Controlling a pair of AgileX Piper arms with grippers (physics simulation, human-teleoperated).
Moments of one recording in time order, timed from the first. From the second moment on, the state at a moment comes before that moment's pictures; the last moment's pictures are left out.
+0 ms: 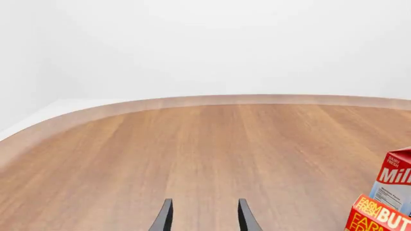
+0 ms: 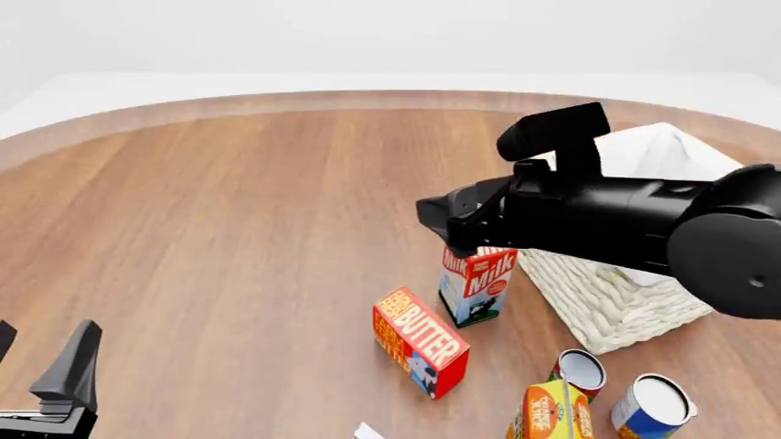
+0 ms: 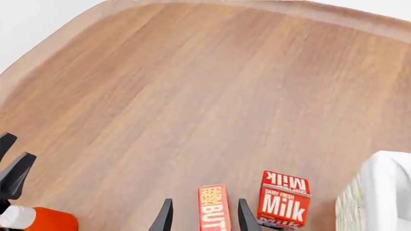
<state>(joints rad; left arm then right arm) 0.00 0.01 0.00 0.00 0.00 0.70 1.17 -0.96 0.35 0.18</state>
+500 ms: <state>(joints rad) 0.00 0.01 0.00 0.00 0.00 0.69 1.14 -0.78 0.25 0.25</state>
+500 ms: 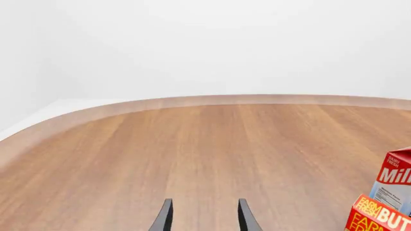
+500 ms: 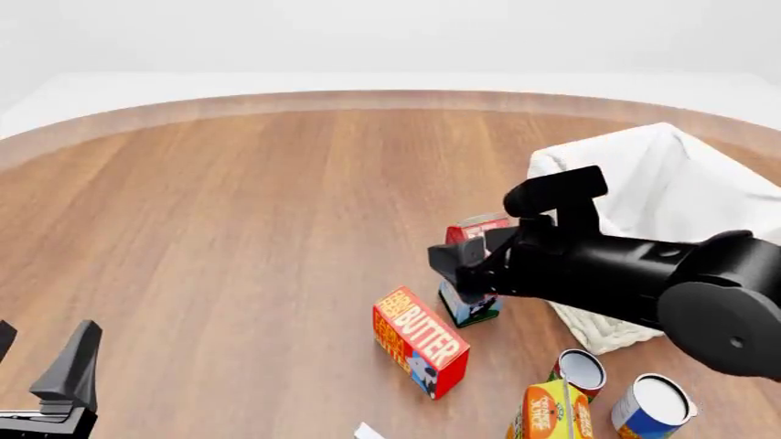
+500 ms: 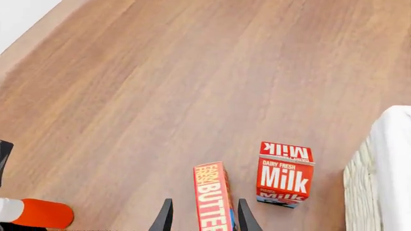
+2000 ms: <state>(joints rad) 0.00 0.01 0.00 0.00 0.00 0.71 1.26 -0.74 0.26 0.28</state>
